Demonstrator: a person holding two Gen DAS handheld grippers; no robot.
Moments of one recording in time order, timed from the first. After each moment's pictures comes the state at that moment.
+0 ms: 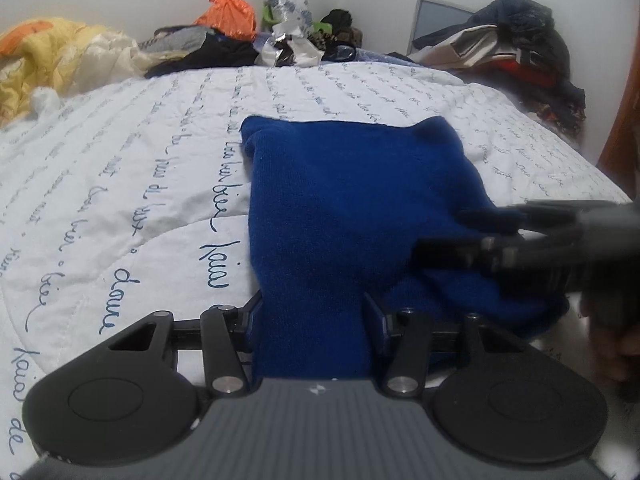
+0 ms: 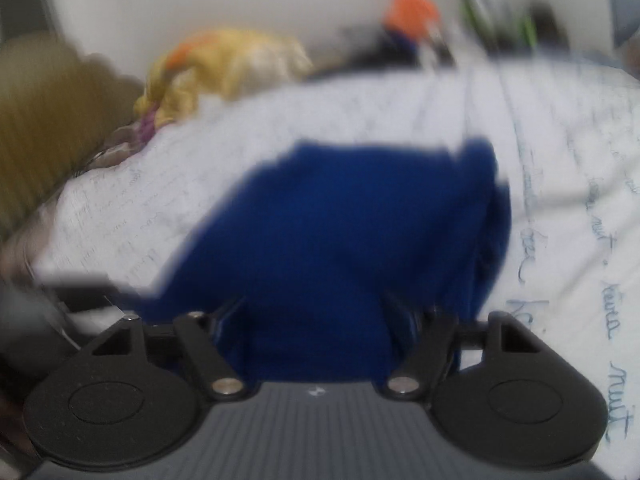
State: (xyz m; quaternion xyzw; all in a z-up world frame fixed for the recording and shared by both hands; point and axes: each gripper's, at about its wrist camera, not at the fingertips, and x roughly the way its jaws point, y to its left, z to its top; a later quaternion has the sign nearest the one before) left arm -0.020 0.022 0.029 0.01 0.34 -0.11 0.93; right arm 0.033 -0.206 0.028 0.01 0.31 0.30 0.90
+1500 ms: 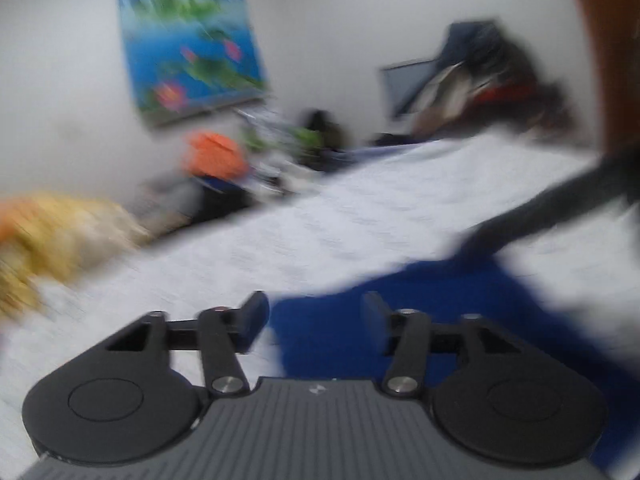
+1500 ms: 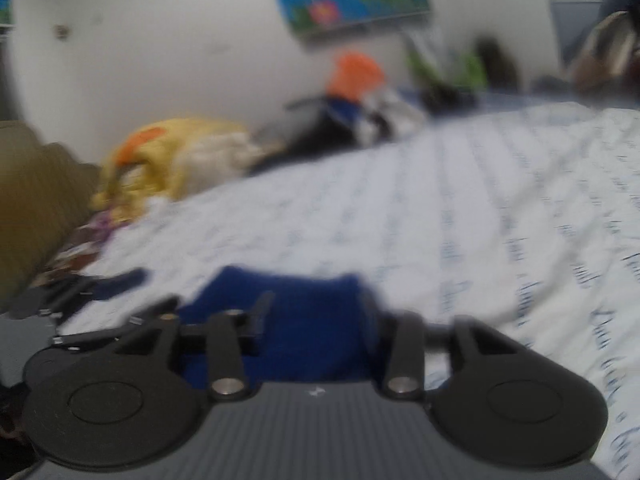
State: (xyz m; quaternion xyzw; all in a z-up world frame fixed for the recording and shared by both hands) left arm 0.050 -0.009 0.071 0.12 0.19 -0.15 0.96; right arm 0.097 -0.254 0.085 0.11 0.27 0.26 0.92
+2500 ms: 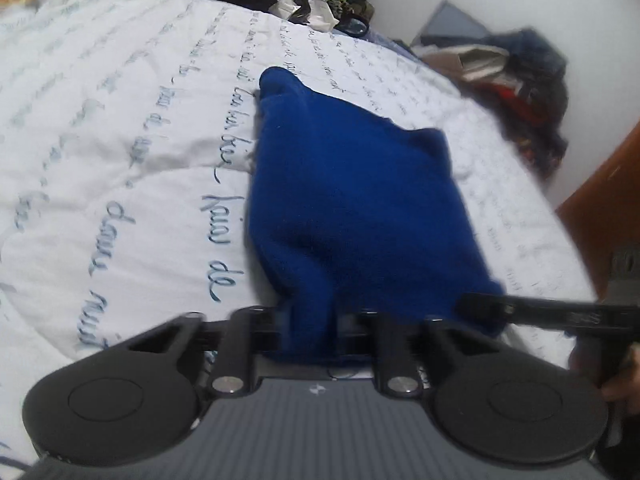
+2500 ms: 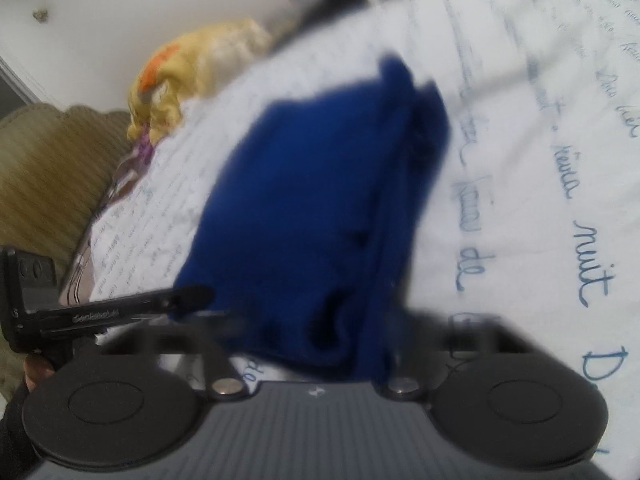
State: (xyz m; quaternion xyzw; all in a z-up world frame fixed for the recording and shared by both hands) left arm 0.002 0.057 0.046 -0.14 0.43 -0.16 0.88; right arm 0.035 -0.266 0.036 0.17 0.45 0.28 0.83
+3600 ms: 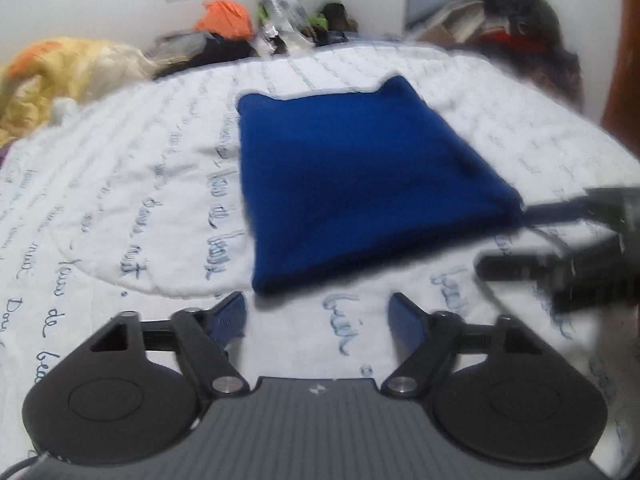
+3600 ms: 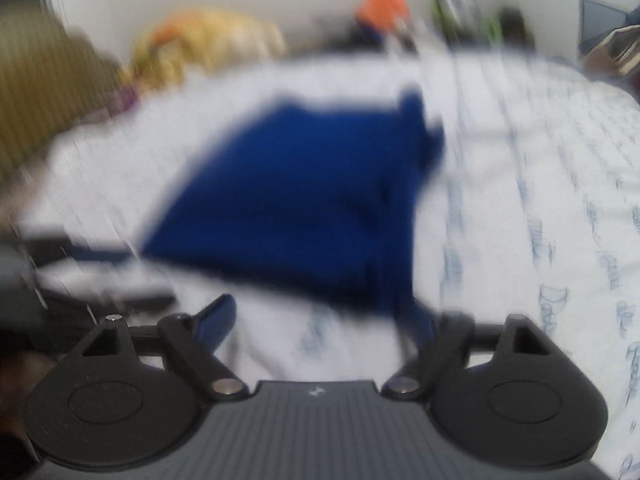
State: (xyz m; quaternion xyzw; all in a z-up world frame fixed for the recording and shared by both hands) left arm -0.106 0.001 0.031 0.06 0.35 -0.08 0.93; right arm -0.084 -0.223 0.027 -0.04 0.34 0.22 0.92
